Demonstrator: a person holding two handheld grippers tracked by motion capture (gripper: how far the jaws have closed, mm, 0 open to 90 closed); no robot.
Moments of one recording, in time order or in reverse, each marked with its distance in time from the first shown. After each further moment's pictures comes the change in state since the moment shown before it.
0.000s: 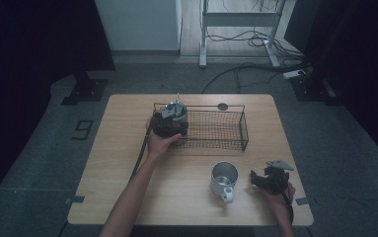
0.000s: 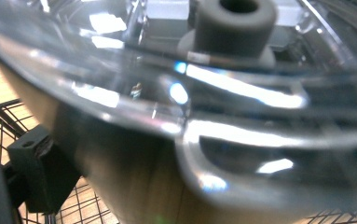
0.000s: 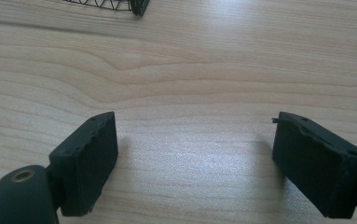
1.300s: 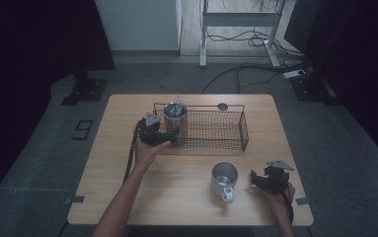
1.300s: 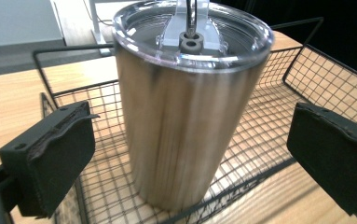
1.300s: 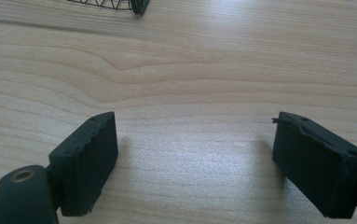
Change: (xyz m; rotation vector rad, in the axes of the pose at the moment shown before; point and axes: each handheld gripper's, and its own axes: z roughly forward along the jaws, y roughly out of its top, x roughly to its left) left arm 0.002 -0.010 -0.074 -0.091 -0.038 -0.020; right arm 0.000 0.000 0.000 0.001 -0.001 0.003
